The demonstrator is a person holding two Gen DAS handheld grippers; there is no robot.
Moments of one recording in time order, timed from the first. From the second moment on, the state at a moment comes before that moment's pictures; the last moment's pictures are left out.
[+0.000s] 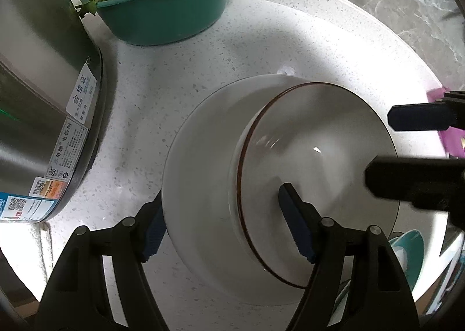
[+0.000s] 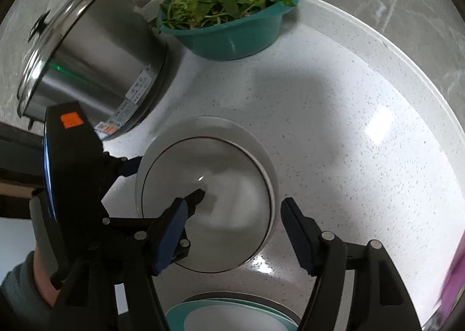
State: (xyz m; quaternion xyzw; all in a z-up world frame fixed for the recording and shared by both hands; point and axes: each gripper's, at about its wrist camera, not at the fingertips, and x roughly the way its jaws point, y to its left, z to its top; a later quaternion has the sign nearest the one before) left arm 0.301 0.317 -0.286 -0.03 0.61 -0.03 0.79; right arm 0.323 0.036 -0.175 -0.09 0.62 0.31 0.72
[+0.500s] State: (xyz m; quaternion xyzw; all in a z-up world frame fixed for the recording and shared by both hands) left arm 0.242 0.370 -0.235 -0.12 0.52 -0.01 0.85; right arm 0.327 -0.026 -0.191 -0.10 0.60 0.25 0.75
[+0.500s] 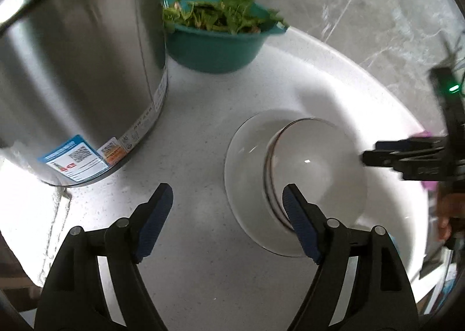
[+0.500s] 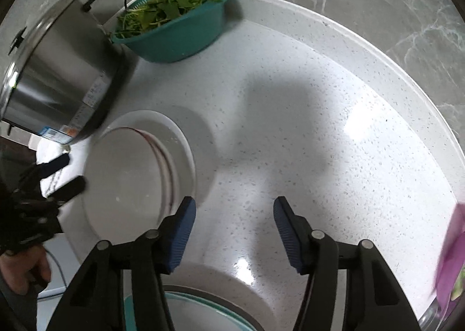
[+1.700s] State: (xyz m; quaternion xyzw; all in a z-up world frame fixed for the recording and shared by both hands) left arm 0.273 0.377 -0.306 -0.11 0.58 -0.02 0.81; right arm 0.349 -0.017 -0.244 -0.01 0.61 0.34 0.72
